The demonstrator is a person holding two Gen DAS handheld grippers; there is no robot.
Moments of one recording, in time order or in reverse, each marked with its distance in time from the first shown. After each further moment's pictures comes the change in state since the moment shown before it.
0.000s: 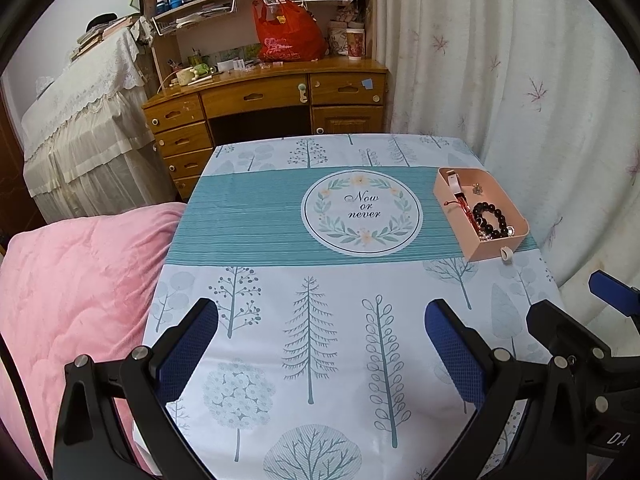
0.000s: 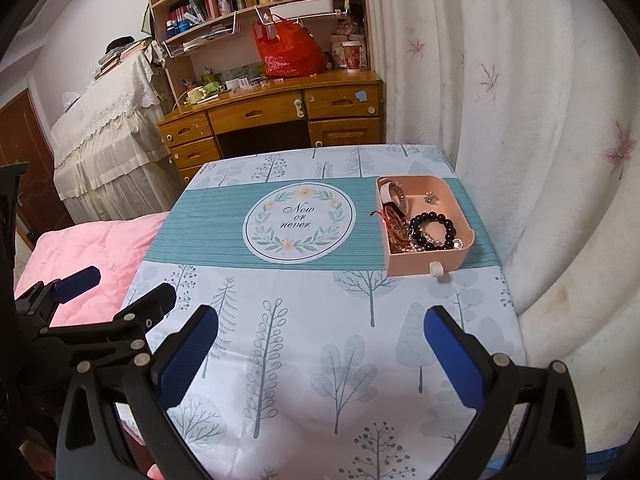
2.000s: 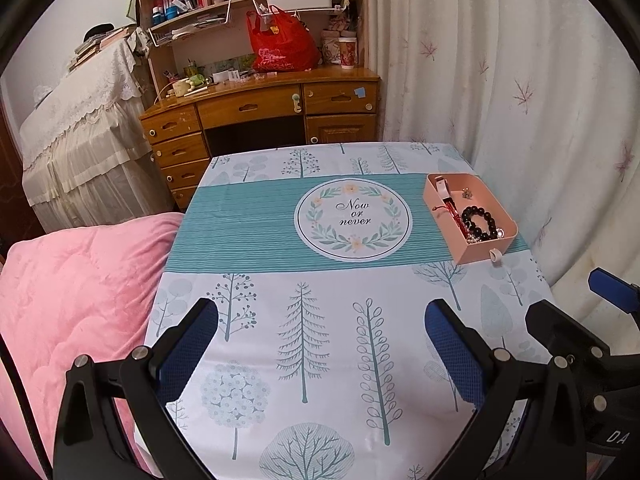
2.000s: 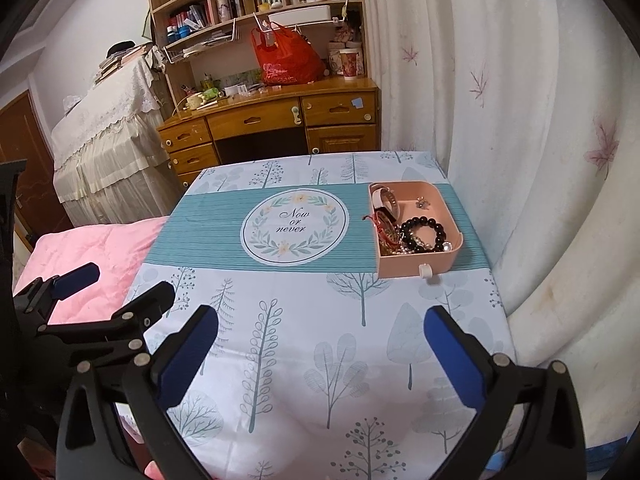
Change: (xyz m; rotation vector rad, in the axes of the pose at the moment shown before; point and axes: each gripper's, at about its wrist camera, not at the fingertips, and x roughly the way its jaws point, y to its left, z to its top) left arm -0.016 -0.009 -0.001 0.018 -0.033 -0.012; right arm -0.014 -0.004 0.006 -0.003 -0.017 -0.007
